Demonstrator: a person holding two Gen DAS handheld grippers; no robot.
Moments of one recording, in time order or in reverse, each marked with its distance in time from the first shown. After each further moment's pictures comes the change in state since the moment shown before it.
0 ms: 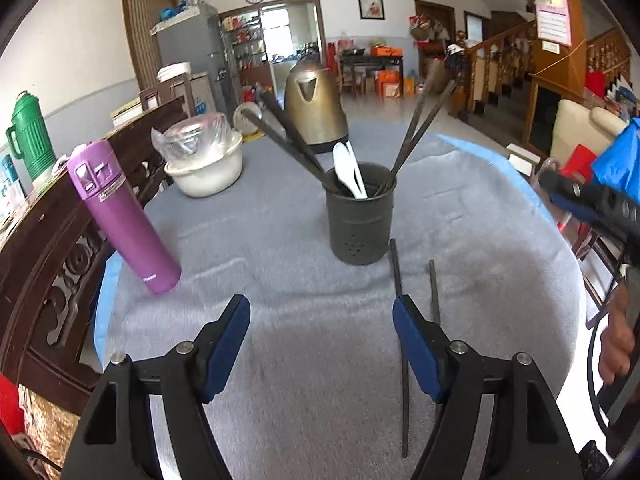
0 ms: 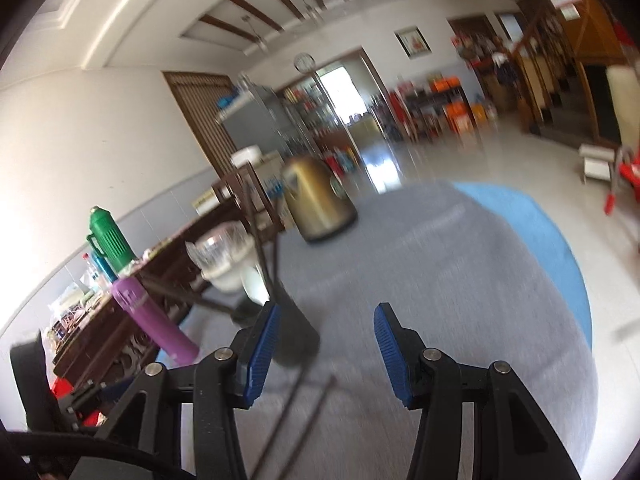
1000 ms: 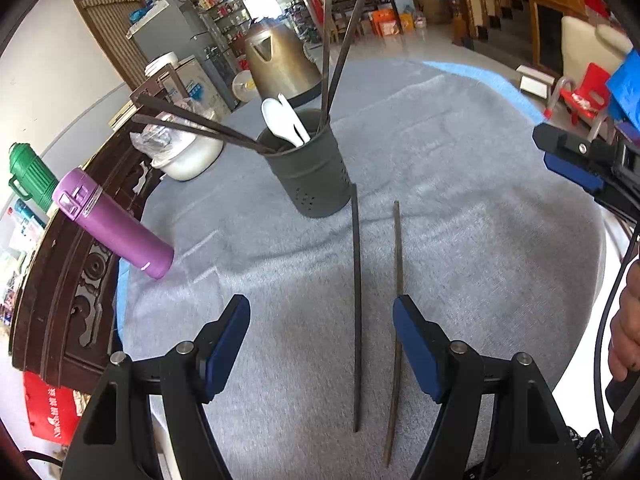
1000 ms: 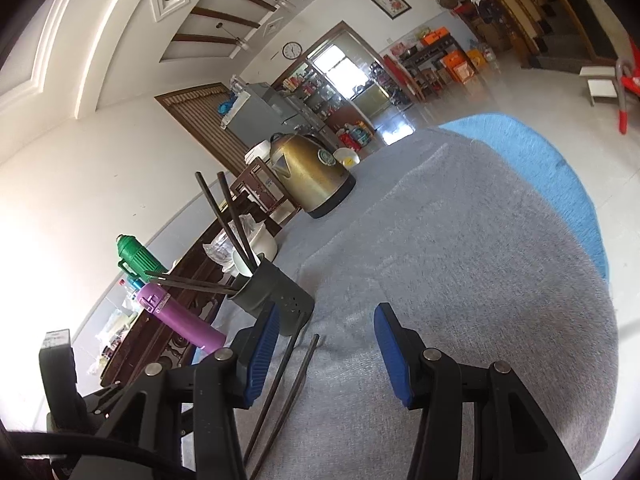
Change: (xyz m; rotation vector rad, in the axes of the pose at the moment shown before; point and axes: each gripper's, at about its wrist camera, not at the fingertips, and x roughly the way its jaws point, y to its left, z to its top) left arm 0.018 -0.092 -0.005 0.172 0.201 0.159; right arm 0.002 -0.077 -0.025 0.194 0.065 0.177
